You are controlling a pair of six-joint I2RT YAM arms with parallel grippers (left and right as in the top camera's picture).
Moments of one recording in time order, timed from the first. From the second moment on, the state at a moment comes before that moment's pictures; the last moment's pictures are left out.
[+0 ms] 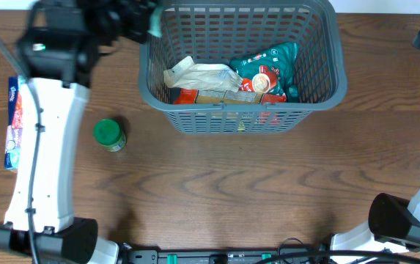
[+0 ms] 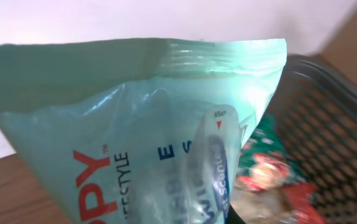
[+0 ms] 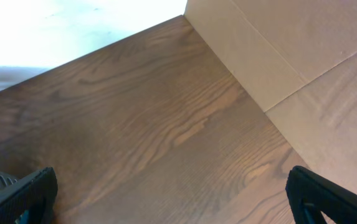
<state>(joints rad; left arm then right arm) -0.18 1.68 2.00 -0.84 0.41 0.06 -0.27 1.75 2.36 -1.38 0.35 0.15</state>
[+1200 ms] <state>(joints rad) -0.43 1.90 2.00 -0.97 0.35 0.06 -0.27 1.75 2.36 -1.38 0.35 0.15</state>
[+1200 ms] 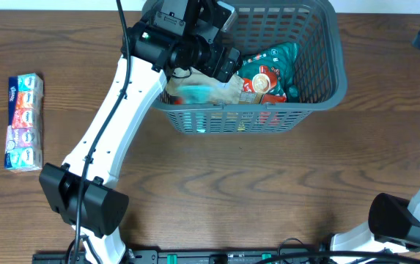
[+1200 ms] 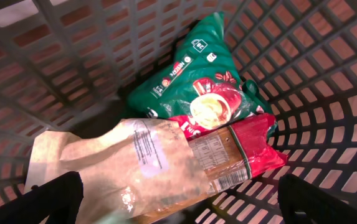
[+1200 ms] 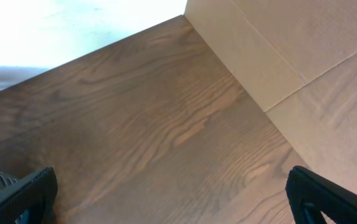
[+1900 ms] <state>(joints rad) -0.05 1.54 2.00 -1.38 0.09 -0.10 -0.27 1.75 2.36 -1.38 0.35 0.15</state>
